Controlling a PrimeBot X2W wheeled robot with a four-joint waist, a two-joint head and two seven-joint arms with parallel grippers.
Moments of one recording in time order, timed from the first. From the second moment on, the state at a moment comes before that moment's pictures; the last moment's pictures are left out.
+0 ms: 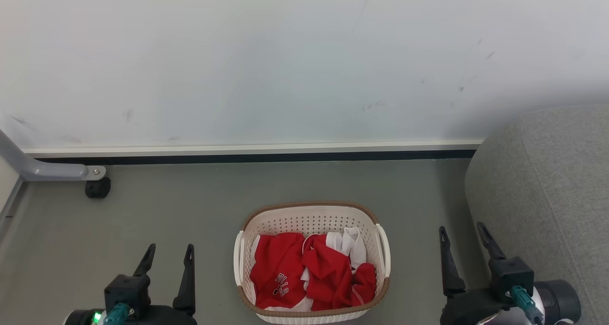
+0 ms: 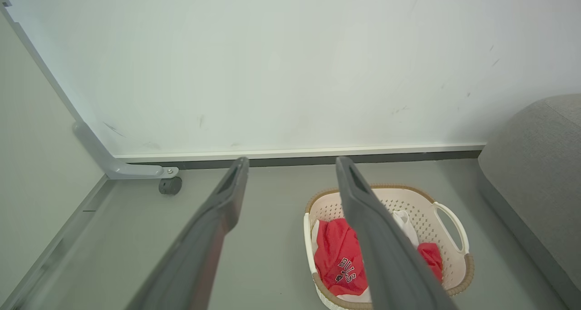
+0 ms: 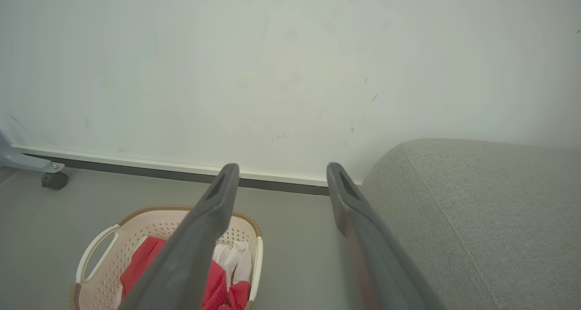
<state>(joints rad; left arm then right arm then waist) -0.03 0.19 -0.23 0.17 -0.31 0.12 -0.08 -0.07 -0.05 0.18 0.17 0.00 -0.13 -0.10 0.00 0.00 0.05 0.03</state>
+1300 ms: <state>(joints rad) -0.01 0.18 -0.20 0.14 -0.30 0.12 -0.04 -0.05 -0.05 0.18 0.13 0.00 -0.13 -0.07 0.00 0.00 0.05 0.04</state>
